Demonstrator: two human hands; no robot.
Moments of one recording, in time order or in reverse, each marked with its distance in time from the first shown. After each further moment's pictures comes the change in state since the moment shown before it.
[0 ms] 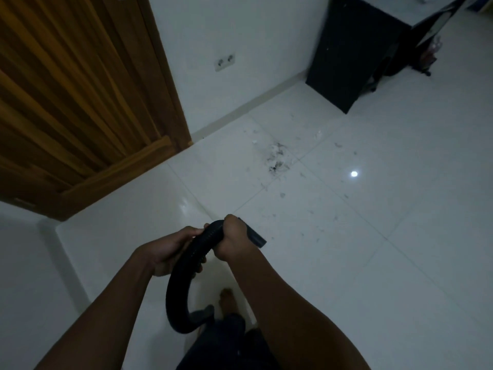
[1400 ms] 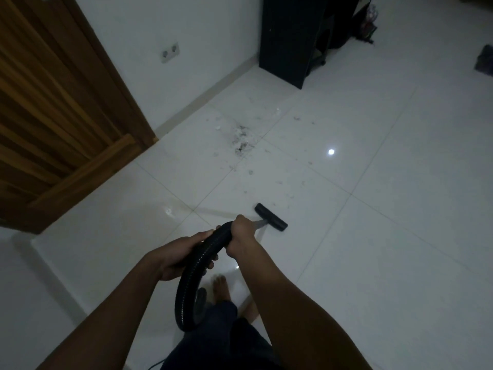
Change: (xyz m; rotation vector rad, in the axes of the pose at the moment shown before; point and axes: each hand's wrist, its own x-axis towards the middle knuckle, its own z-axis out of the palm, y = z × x) left_hand 0.001 -0.113 0.179 0.220 0.050 -0.030; right_hand -0.050 0.042 -0.219 0.190 0.121 -0.074
